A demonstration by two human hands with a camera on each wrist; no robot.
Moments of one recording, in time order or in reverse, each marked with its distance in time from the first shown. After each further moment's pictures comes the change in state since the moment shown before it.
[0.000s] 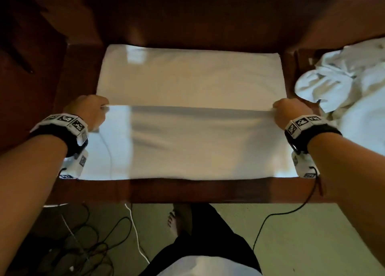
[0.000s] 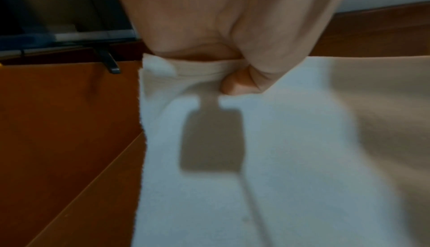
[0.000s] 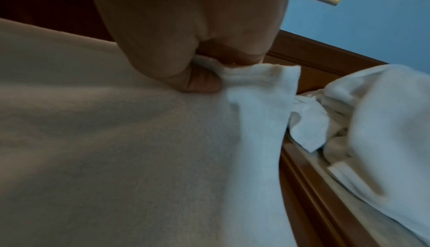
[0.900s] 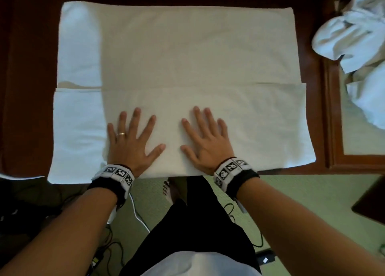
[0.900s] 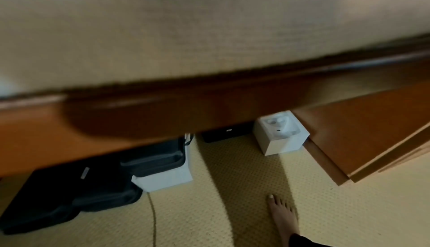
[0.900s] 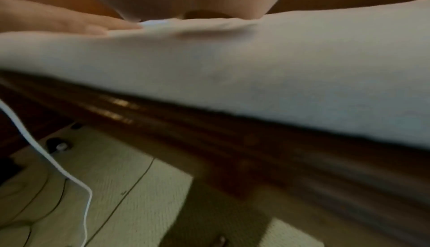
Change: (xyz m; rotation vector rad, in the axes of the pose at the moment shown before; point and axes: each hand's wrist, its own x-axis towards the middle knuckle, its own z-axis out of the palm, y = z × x) left_hand -0.126 0.068 0.196 0.082 -0.009 0.319; right_hand -0.116 -0.141 0.180 0.126 0.238 -0.581
